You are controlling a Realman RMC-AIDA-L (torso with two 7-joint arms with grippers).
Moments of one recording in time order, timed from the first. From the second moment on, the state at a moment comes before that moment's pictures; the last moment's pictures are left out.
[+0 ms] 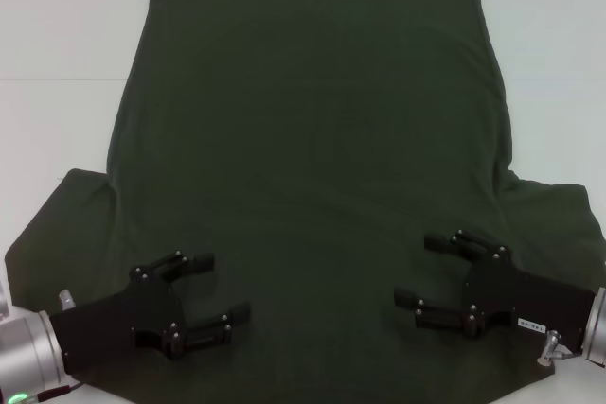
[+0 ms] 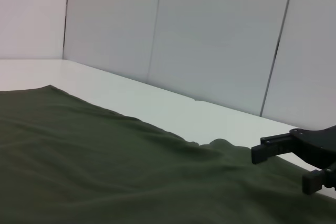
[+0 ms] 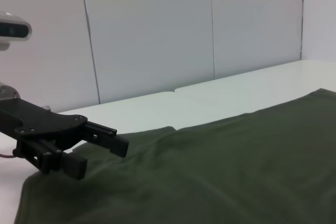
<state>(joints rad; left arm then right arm) -0.35 -2.16 0.59 0.52 1.96 1.49 -1.01 0.45 2.10 -0.65 -0.31 -1.86 -1.39 0.83</state>
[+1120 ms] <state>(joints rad) -0.40 -2.04 0.49 0.69 2.01 1.46 -1.93 0.47 2.10 -0.65 -0.28 -1.86 -1.36 0.82</state>
